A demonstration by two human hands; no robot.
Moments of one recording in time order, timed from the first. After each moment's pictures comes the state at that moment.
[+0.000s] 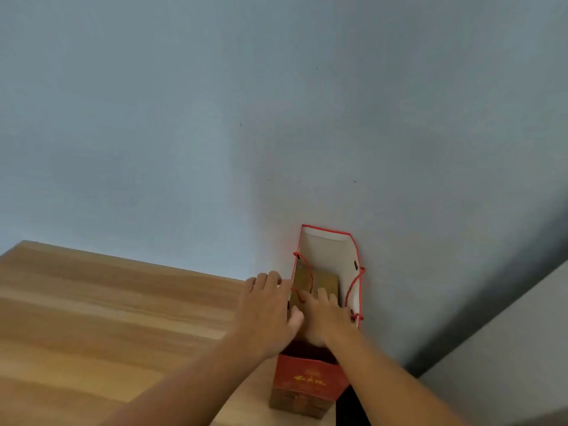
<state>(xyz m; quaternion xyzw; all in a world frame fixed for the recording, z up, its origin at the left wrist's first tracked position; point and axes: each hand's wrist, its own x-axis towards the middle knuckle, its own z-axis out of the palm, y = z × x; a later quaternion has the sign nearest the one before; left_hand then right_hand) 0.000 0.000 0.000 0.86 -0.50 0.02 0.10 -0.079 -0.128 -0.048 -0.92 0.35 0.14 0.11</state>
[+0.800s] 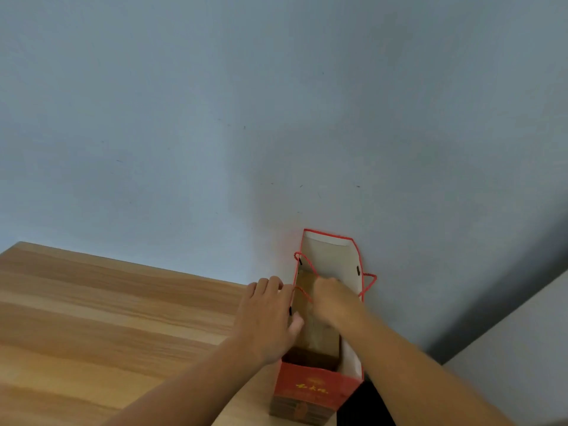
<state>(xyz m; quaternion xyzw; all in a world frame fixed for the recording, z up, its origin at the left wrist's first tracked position) 0.009 -0.001 -0.013 0.84 -0.52 0.04 0.12 -0.067 -0.131 0.027 -0.92 0.37 0.13 0.10</state>
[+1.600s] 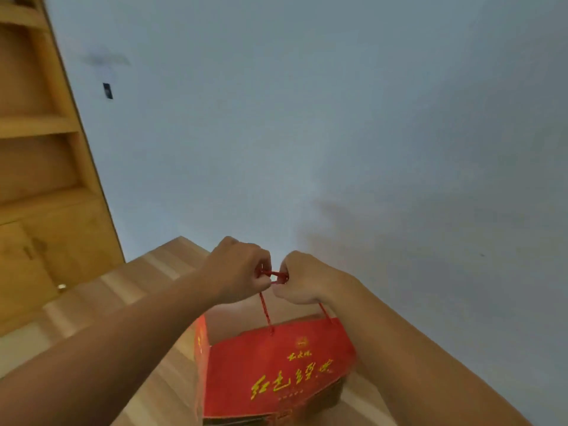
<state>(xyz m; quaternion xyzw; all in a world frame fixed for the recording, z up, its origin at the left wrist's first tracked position) 0.108 0.209 0.141 0.90 -0.40 0.08 0.13 0.050 0.049 0.150 -0.97 0.06 0.09 0.20</state>
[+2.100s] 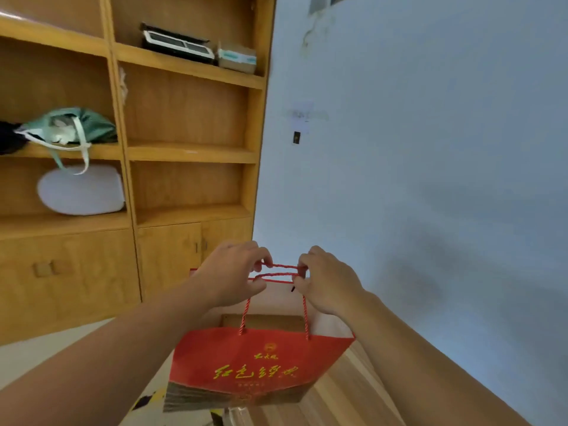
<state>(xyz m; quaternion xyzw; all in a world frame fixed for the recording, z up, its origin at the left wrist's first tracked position) 0.185 0.618 0.152 0.96 -0.20 0.18 0.12 0.184 0.413 0.176 -0.97 -0.20 -0.11 0.08</state>
